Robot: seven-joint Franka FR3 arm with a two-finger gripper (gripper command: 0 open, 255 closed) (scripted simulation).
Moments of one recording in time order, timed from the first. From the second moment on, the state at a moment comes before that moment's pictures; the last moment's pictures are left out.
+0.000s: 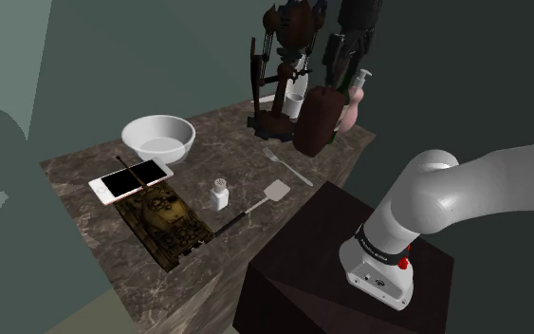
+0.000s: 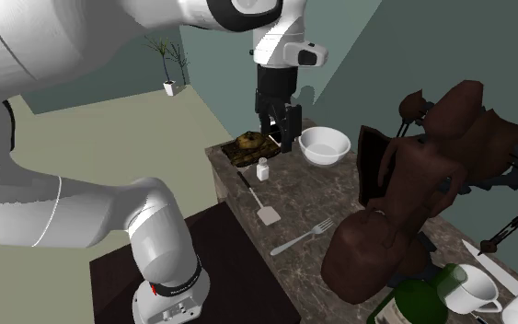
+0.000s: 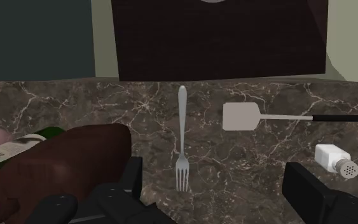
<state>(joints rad) -0.02 -0.77 0.02 -2.26 -0.11 1.42 0.09</state>
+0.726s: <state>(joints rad) 0.03 -0.62 0.13 -2.31 -0.01 1.63 0.23</state>
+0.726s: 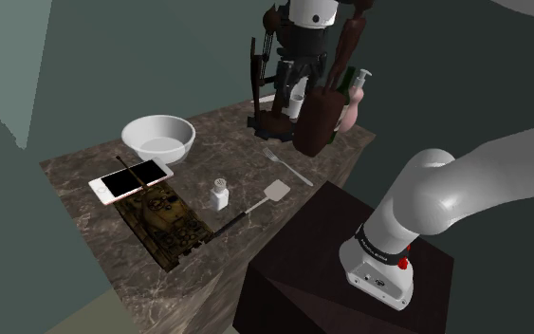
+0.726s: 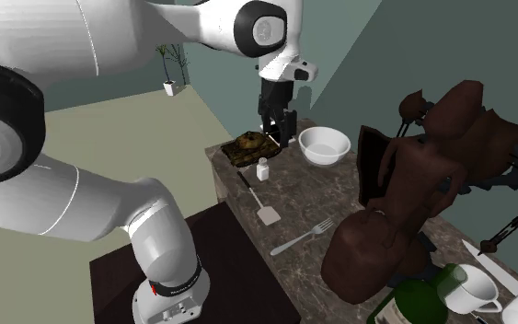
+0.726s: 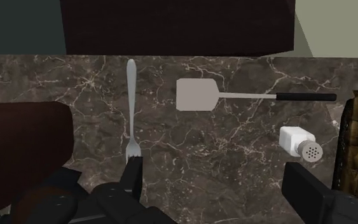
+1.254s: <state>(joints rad) 0.07 -0.41 0.23 -2.28 0.05 1.81 0.35</state>
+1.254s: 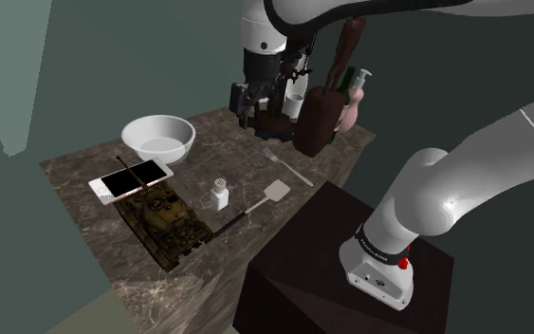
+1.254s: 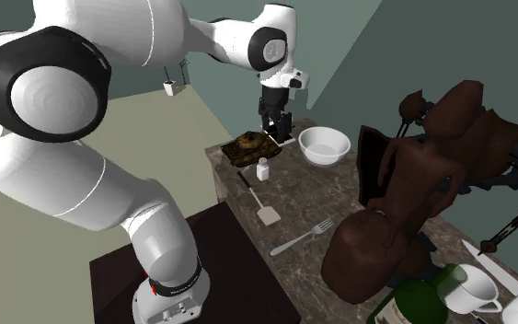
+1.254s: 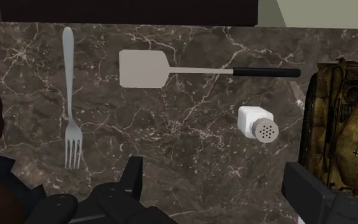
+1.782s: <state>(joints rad) 0.10 -0.16 0.32 -2.16 0.05 1.96 0.47</state>
